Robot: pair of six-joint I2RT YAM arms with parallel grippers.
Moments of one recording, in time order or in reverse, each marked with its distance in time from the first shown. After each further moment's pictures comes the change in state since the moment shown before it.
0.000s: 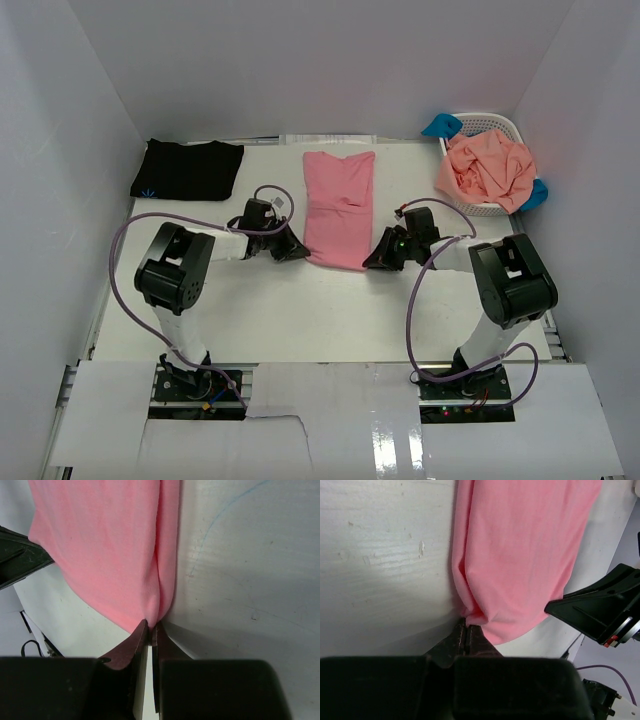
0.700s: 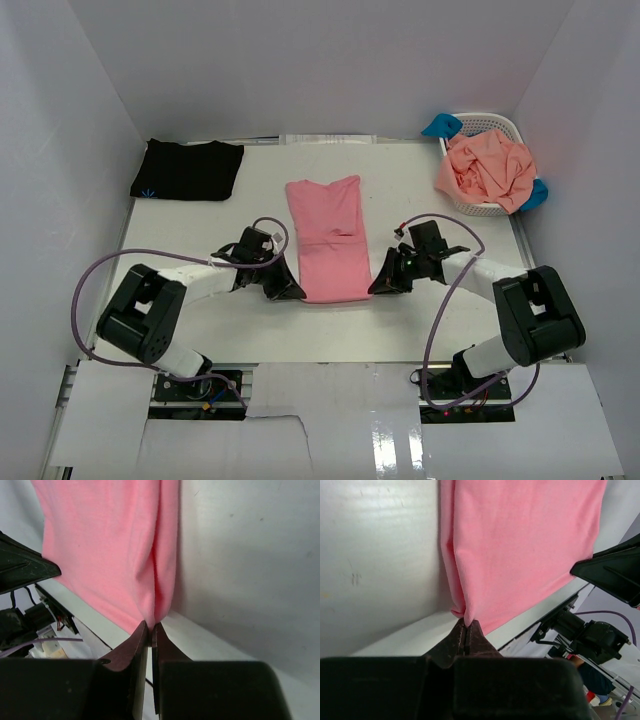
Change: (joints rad) left arm -0.099 -0.338 -0.257 -0.257 0.041 -0.071; right arm 0.027 -0.224 -0.103 -0.298 -0.085 -0.085
